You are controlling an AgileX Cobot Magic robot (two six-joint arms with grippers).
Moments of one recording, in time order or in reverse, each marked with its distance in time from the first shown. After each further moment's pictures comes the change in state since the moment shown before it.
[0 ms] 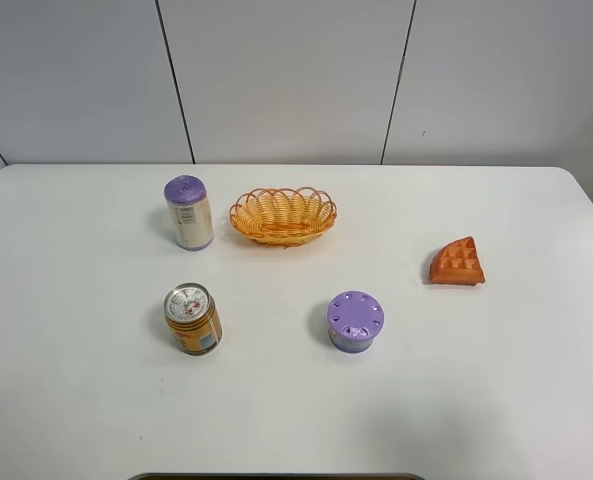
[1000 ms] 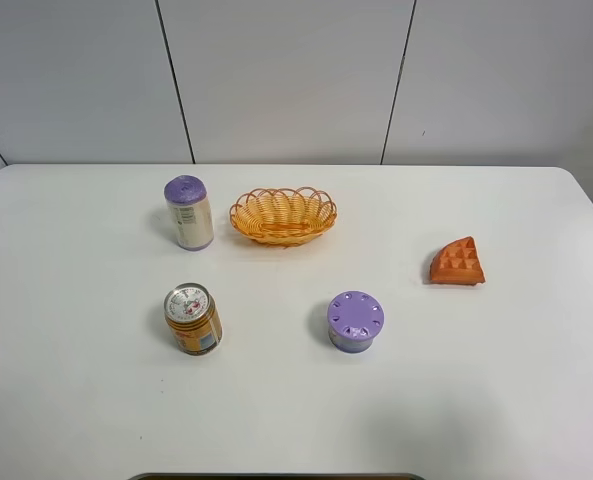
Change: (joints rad) left arm 0.000 0.000 0.000 0.000 0.000 0.000; right arm 0.000 0.000 0.000 -0.012 0.000 0.001
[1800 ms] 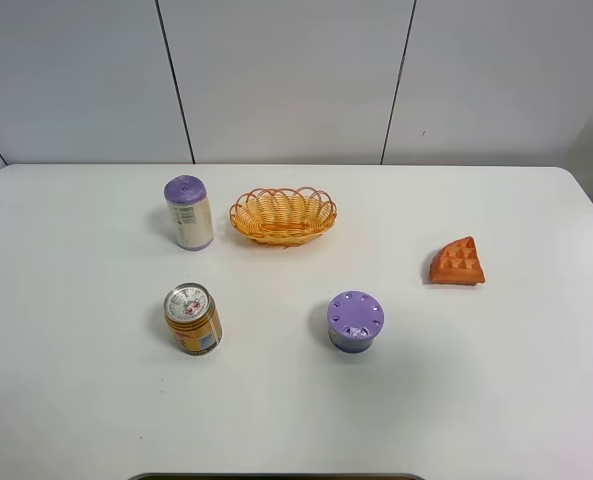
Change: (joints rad) left arm 0.000 0.000 0.000 0.000 0.000 0.000; right arm 0.000 0.453 -0.279 0.000 -0.086 0.123
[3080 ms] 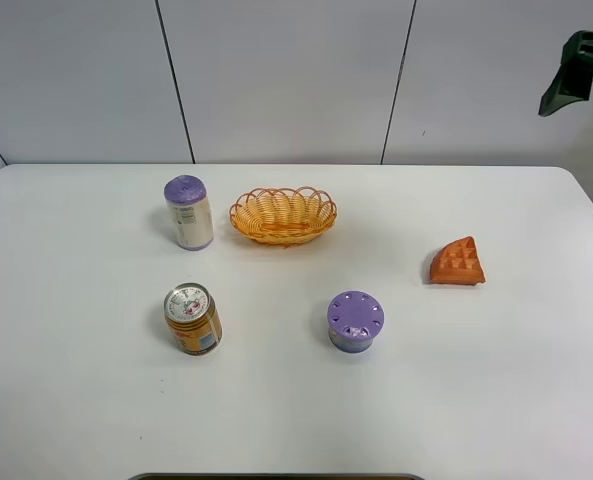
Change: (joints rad) left arm 0.000 0.000 0.000 0.000 0.000 0.000; right arm 0.000 0.875 -0.446 -0.033 0.009 0.209
